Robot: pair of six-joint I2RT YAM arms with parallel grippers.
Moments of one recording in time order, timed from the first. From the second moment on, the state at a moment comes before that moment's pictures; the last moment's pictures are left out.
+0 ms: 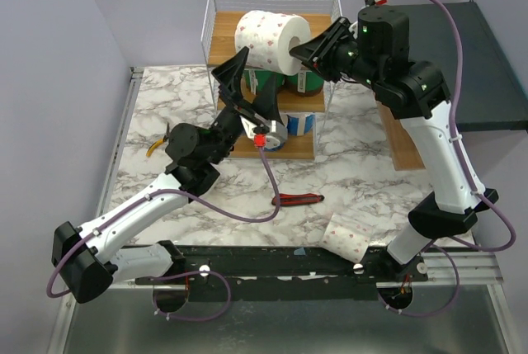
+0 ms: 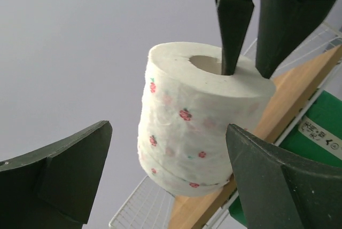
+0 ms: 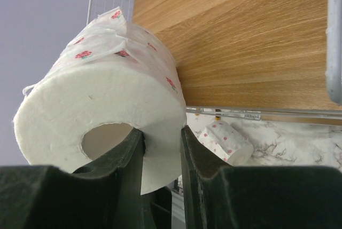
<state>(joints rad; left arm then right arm) -0.81 1.14 1.01 0.71 0.02 1.16 0.66 1.65 2.33 -0.96 0.10 1.01</state>
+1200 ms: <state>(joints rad) -0.84 1.18 1.03 0.68 0.03 1.21 0.65 1.66 2.29 -0.91 0.10 1.02</state>
